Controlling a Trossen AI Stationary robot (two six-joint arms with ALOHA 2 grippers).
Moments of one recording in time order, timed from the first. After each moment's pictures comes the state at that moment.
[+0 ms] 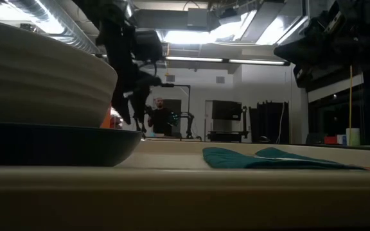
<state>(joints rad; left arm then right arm) 0.44 1.61 1.07 -0.67 -0.09 -0.61 -0.24 0.63 0.12 0.53 -0.20 0.39</state>
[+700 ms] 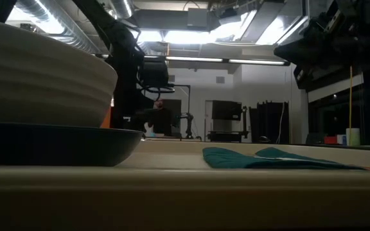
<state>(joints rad) 0.44 1.82 1.07 -0.65 -0.17 -0.59 -0.24 0.63 0.12 0.53 -0.20 0.44</state>
